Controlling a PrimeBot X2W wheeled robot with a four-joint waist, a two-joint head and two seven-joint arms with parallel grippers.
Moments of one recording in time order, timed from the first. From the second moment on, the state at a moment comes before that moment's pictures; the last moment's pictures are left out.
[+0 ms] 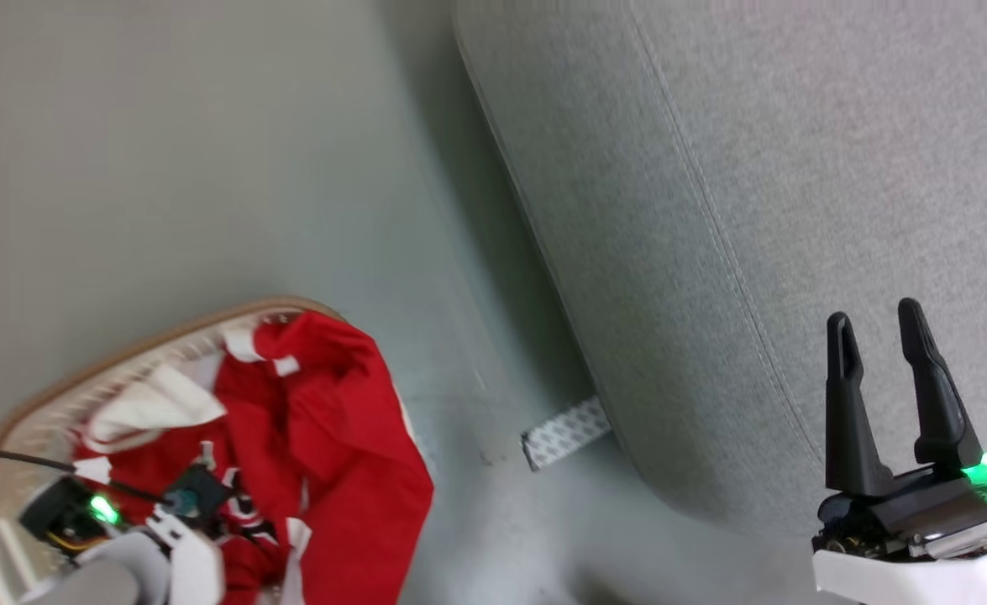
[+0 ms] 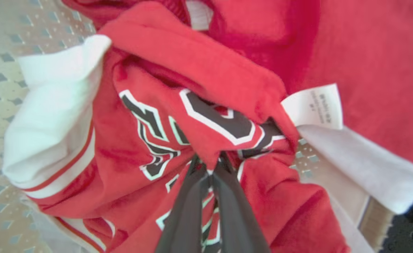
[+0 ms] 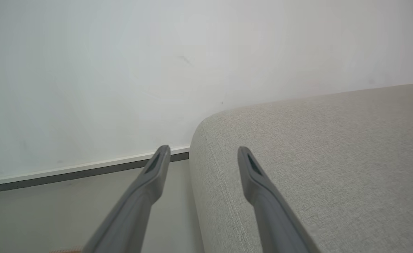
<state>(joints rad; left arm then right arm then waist) -0.65 0.57 -1.10 0.93 -0.41 -0.13 -0.14 -0.10 -0.05 0.14 -0.24 0.42 0.13 -0.26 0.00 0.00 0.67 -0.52</state>
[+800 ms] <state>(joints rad) -0.54 0.33 -0.95 0.72 -0.65 -0.13 -0.26 -0.15 -0.05 0.08 0.05 0.30 0.13 -0.26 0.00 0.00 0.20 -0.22</state>
